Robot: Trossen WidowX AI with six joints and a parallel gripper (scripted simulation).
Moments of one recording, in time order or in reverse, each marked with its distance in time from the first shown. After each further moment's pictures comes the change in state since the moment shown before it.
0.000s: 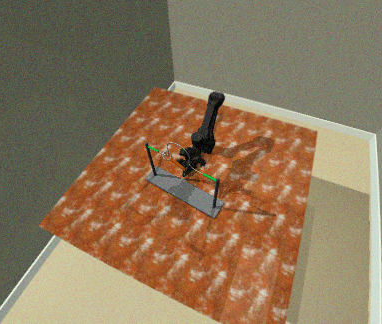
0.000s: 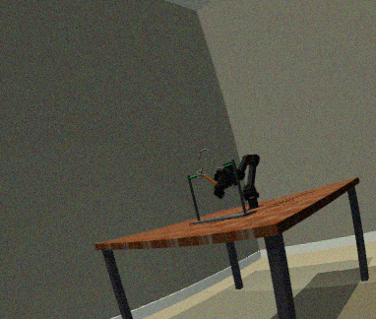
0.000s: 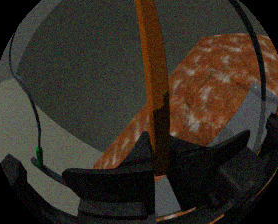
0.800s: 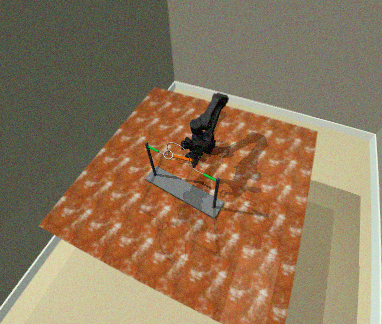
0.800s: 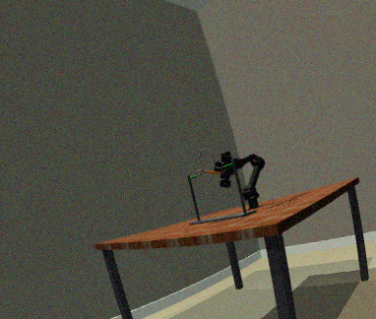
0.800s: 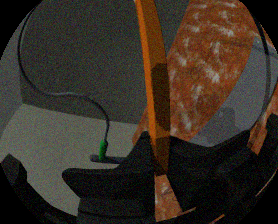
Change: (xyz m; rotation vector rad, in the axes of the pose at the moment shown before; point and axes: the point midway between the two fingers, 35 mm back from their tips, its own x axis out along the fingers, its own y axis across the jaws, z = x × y) arm -0.041 0.063 0.018 0.384 0.284 0.122
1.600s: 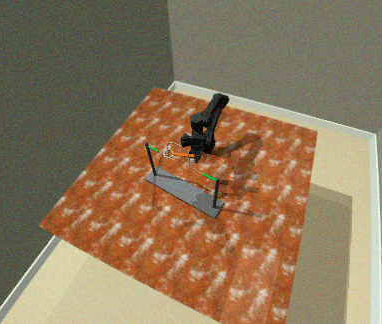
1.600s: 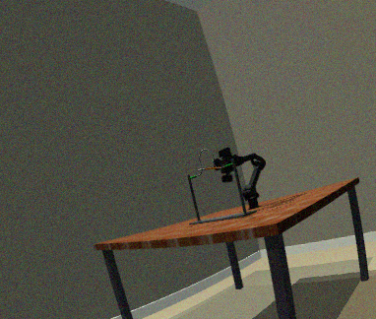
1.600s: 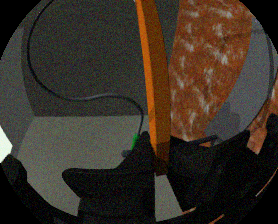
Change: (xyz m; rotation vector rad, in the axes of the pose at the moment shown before) arm -0.010 0.035 0.004 0.198 0.051 0.091
